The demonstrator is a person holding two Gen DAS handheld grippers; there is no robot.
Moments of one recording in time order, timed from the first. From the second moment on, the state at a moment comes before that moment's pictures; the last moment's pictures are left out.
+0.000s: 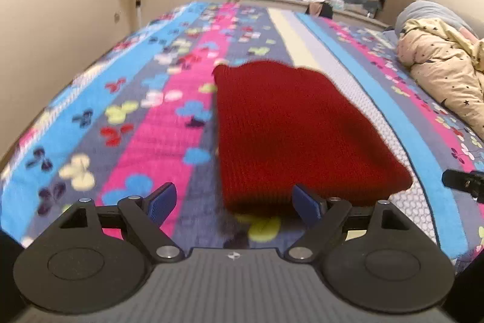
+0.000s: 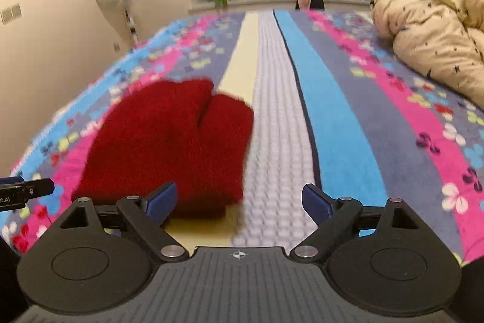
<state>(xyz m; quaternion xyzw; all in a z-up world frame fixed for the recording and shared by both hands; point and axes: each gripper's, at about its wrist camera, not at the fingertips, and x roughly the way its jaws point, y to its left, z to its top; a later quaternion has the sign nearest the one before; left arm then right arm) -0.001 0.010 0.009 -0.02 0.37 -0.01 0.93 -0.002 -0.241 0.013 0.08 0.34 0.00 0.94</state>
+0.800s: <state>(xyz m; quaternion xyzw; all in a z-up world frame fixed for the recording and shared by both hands) 0.007 0.015 0.009 -0.01 0.36 -0.01 0.93 0.003 -0.223 0.012 0.03 0.31 0.01 0.95</state>
